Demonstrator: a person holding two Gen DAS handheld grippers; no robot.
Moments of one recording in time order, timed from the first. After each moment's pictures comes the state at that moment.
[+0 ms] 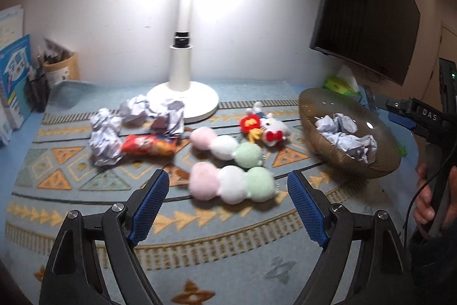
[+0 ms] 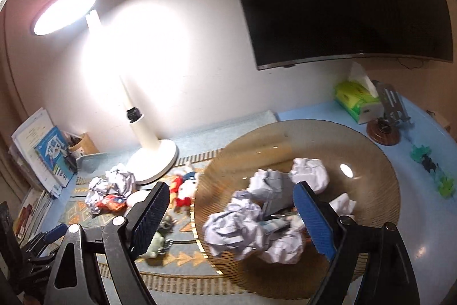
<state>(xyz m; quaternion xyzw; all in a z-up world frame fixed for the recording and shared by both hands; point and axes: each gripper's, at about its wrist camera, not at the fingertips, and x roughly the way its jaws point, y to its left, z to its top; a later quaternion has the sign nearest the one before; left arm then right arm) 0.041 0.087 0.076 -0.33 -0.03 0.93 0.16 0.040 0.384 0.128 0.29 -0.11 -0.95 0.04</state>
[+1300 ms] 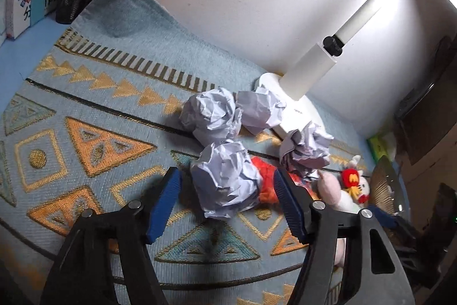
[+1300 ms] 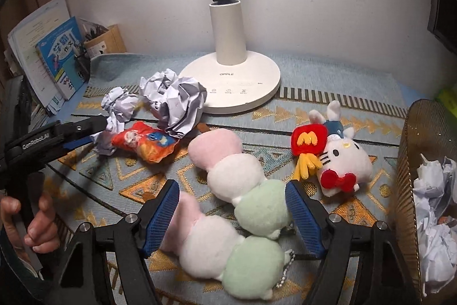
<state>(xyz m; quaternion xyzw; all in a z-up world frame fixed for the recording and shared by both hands) -0.100 -0.068 -0.002 -0.41 -0.23 0.87 0.13 -0.072 0.196 0.032 0.44 0.02 -0.89 0.12</state>
